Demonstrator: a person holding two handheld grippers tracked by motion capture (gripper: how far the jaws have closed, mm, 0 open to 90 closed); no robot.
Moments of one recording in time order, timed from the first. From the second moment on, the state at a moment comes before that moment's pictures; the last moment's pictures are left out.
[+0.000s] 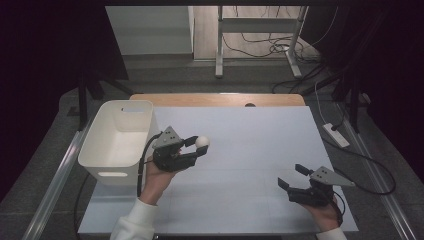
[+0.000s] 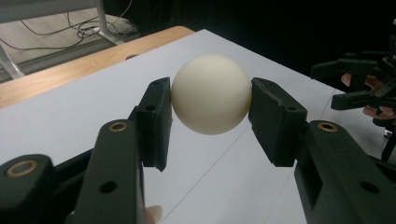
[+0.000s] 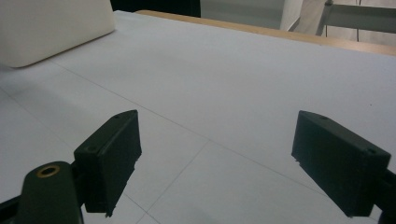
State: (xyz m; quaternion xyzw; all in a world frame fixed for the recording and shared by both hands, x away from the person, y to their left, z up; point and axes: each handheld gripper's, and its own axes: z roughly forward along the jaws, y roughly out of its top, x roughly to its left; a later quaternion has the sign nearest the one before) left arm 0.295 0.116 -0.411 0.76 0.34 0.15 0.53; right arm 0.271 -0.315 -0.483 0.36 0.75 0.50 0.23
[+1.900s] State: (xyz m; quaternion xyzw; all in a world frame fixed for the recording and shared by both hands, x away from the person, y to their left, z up) left arm 0.303 0.120 -0.379 0.75 0.33 0.18 0.54; right arm 0.271 -0.315 -0.483 0.37 0.75 0.50 0.23
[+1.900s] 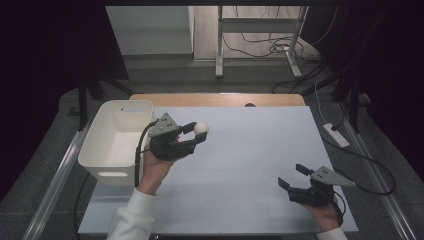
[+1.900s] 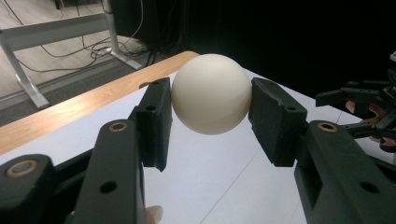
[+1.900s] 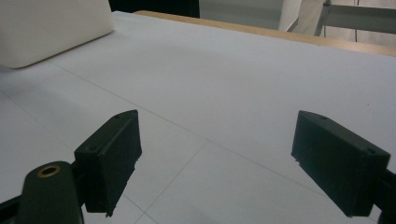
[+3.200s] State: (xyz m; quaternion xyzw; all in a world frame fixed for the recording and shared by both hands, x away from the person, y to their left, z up) left arm 0.301 0.135 -0.373 0.74 0.34 0.19 0.54; right arm 0.272 -0.315 -0.483 0.37 0.75 0.50 0.23
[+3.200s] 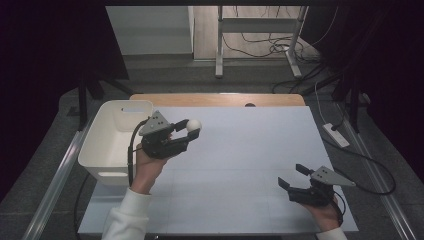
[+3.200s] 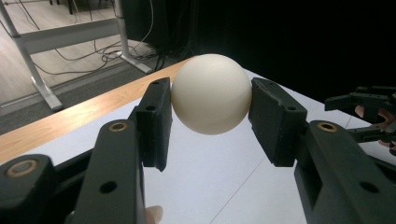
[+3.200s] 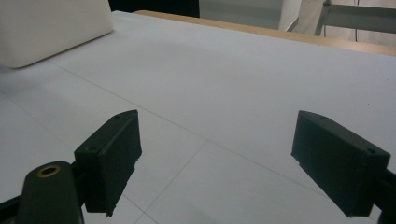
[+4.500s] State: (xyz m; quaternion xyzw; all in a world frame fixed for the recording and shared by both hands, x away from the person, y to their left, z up) left arm 0.297 0.173 -0.370 0.72 0.38 0.22 0.54; right arm 0.272 -0.315 -0.483 0.37 0.75 0.50 0.23
